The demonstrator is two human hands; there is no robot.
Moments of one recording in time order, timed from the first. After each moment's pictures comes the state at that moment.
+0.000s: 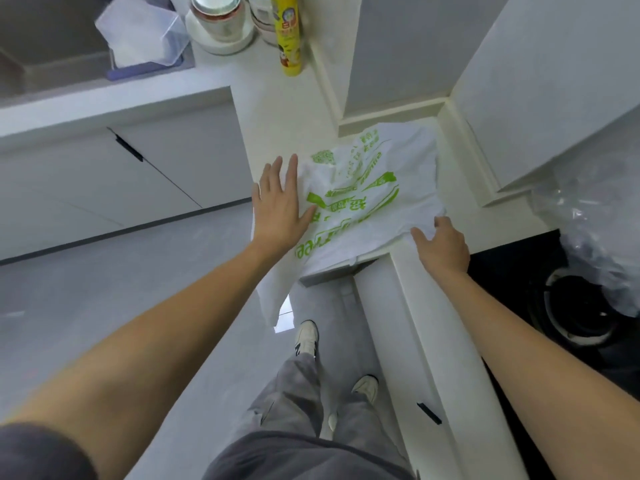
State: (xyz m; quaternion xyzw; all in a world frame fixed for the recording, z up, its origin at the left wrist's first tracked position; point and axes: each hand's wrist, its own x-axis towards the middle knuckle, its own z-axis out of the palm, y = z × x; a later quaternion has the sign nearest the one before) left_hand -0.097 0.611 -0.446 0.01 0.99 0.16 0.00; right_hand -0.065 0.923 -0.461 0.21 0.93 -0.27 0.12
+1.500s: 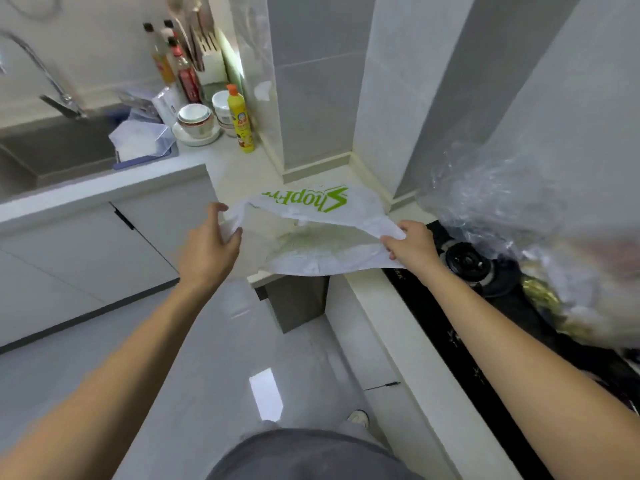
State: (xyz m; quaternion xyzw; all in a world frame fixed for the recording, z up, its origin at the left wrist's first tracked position) left_hand 0.096 0.610 -0.254 -0.06 0.95 0.28 -0.10; right_hand 0.097 0.965 -0.287 0.19 0.88 -0.44 0.02
